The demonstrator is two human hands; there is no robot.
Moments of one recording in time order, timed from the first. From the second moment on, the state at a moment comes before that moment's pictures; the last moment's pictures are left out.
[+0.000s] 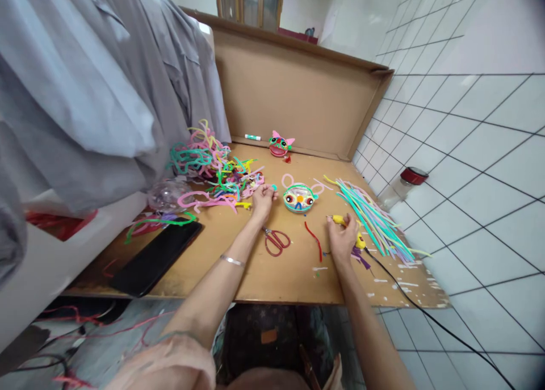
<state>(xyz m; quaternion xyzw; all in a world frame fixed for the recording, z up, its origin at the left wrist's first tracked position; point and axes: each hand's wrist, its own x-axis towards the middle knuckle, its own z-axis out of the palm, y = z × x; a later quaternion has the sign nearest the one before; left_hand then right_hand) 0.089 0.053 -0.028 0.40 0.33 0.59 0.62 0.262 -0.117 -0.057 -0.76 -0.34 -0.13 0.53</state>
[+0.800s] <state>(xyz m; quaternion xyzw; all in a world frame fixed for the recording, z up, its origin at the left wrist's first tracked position) 0.095 0.052 -0.050 0.44 0.33 0.58 0.60 0.220 -0.021 -0.042 -0.56 -0.30 0.25 0.73</state>
